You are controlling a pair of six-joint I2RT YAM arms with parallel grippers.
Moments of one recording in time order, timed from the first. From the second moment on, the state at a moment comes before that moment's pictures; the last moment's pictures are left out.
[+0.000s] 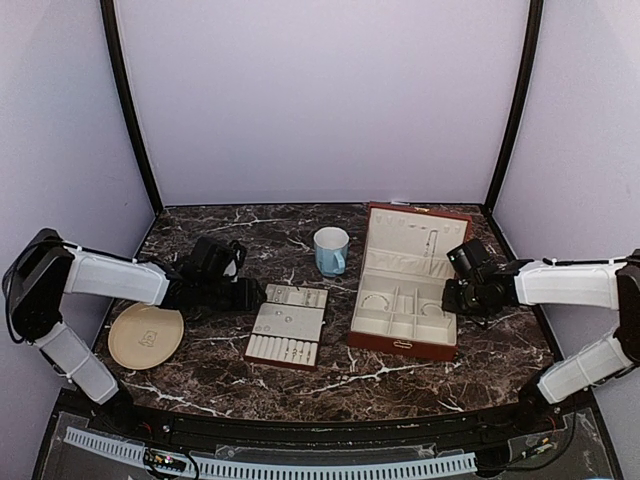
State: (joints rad) left arm -0.62 1.53 0.73 0.01 0.03 -0.54; right arm 0.53 1.33 0.65 -0.36 0.32 0.68
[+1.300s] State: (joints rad) left arm -0.61 1.88 1.03 -0.05 -0.05 -0.39; right arm 0.48 1.25 0.70 -0.22 0.26 0.66
